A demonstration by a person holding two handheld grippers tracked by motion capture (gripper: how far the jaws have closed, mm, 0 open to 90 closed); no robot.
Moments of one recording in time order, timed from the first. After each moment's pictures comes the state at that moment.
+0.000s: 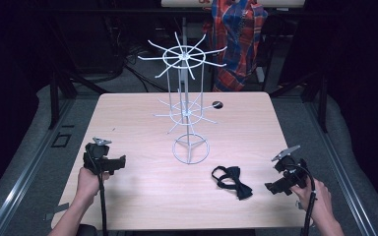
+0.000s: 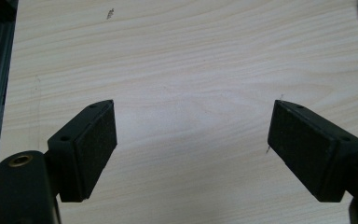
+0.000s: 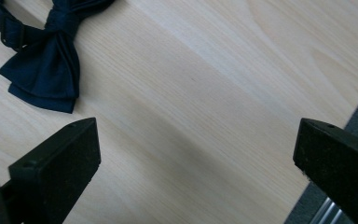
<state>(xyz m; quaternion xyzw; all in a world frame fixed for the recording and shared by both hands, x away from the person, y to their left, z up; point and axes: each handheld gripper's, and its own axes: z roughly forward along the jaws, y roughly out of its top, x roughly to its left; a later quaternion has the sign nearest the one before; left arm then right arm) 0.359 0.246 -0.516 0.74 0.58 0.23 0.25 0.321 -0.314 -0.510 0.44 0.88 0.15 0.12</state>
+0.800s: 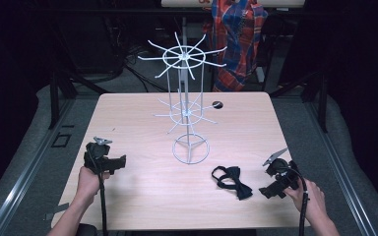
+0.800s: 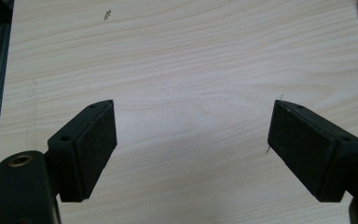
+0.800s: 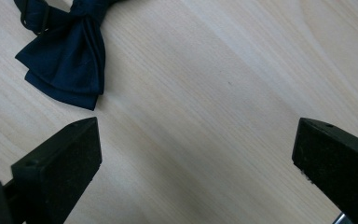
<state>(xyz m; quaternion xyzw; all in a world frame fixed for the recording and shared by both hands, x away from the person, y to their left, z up) 0.362 0.246 -0.517 0.74 0.57 0.23 0.25 0.323 -0.296 -0.524 0.40 0.90 0.12 0.10</state>
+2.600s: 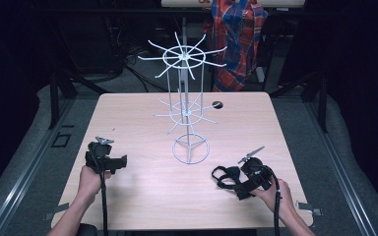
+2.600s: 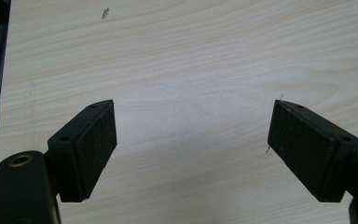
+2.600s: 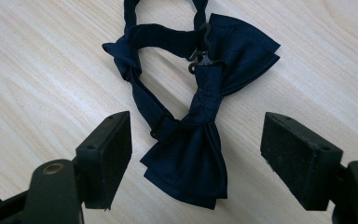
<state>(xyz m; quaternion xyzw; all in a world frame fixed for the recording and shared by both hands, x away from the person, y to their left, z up) 0.366 0.244 -0.520 0.75 0.57 0.23 0.24 0.329 -0.226 -0.529 0.44 0.88 0.18 0.04</state>
